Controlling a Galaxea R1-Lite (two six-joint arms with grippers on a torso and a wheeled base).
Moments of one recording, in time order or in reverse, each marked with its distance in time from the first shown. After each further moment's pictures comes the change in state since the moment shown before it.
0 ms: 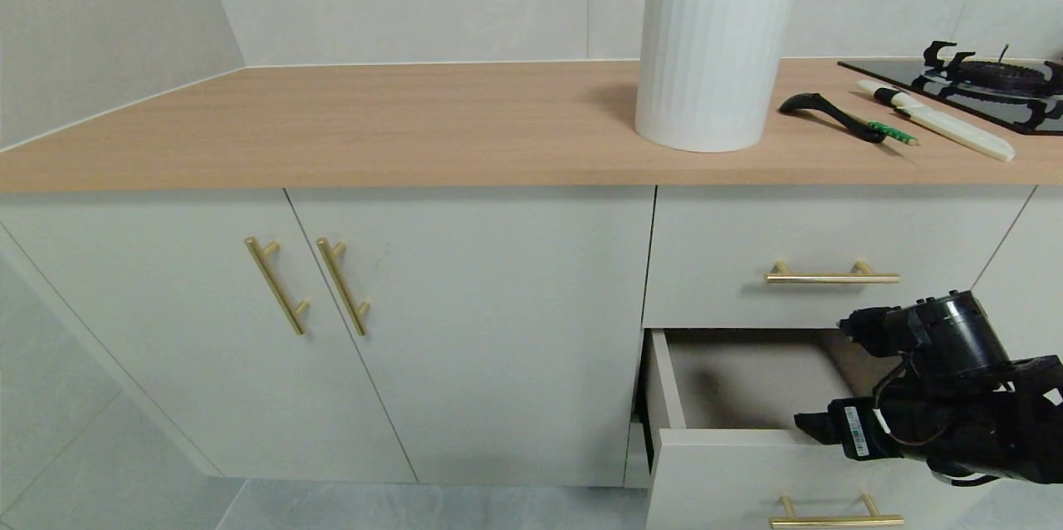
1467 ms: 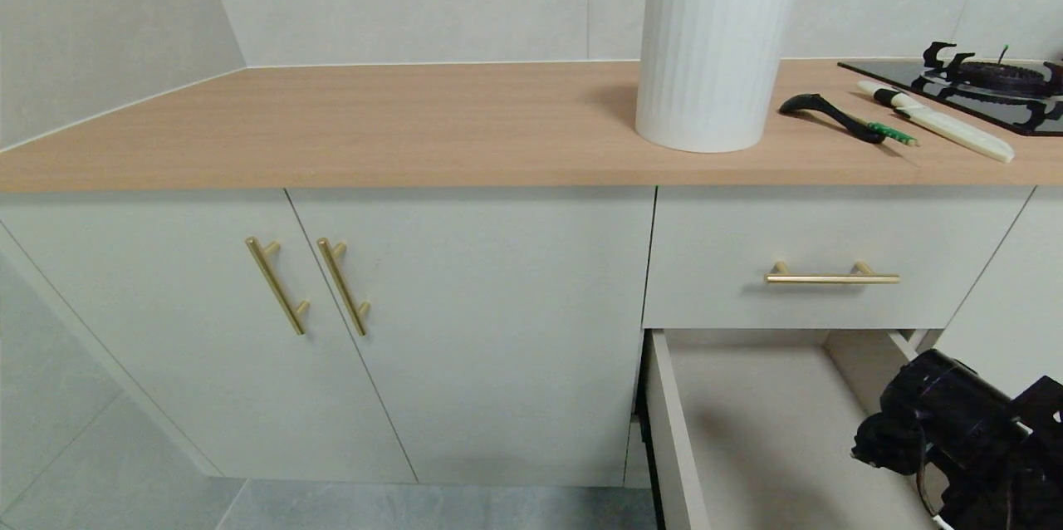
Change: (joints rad) left arm 0.000 0.000 0.000 0.000 0.000 0.000; right arm 0.086 -0.048 -0.115 0.792 0.048 -0.142
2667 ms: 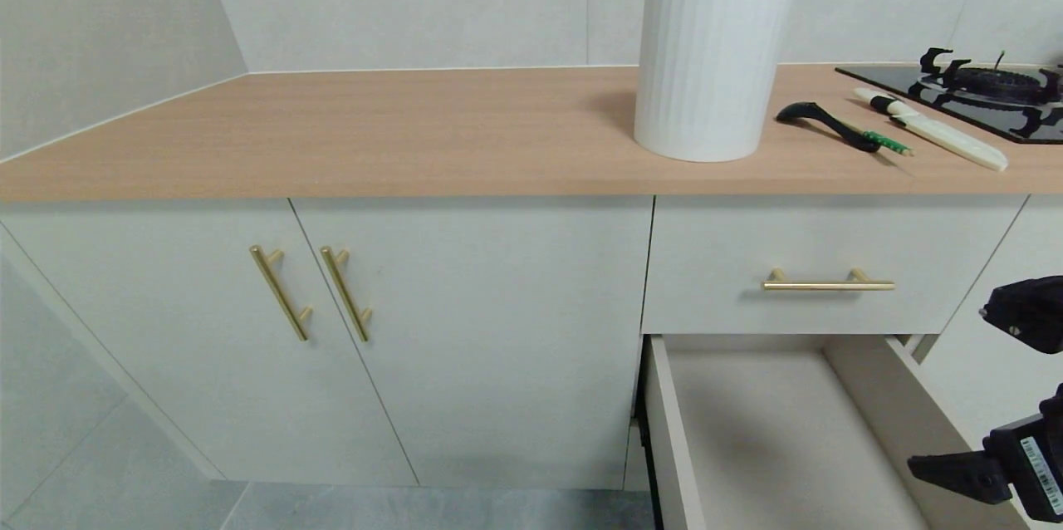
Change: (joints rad) left arm 0.000 0.000 0.000 0.000 0.000 0.000; right arm -0.001 -0.405 -0.157 -0.002 -0.001 0.106
